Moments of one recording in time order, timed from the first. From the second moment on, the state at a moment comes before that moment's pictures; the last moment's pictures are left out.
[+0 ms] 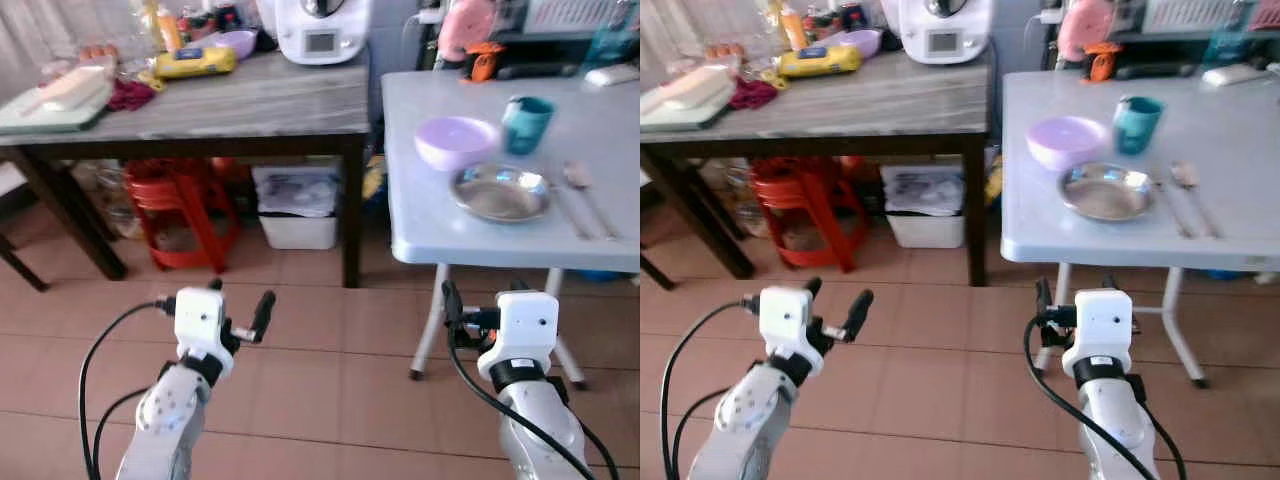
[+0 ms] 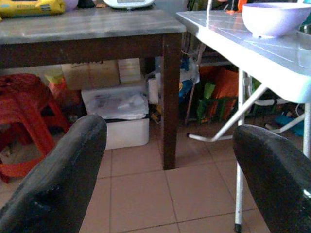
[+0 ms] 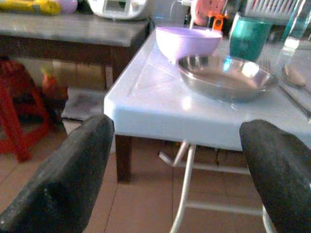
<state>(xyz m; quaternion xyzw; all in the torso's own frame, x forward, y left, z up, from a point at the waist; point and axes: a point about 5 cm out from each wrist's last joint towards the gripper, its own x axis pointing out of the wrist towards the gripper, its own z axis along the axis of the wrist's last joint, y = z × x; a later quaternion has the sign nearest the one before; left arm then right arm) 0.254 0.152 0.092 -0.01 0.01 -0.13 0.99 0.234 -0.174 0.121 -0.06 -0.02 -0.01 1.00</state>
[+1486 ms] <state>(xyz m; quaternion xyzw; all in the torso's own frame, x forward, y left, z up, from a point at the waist) 0.247 0.148 0.088 -0.05 0.01 -0.18 0.98 0.233 -0.168 0.115 -0.06 -0.01 0.01 1.00</state>
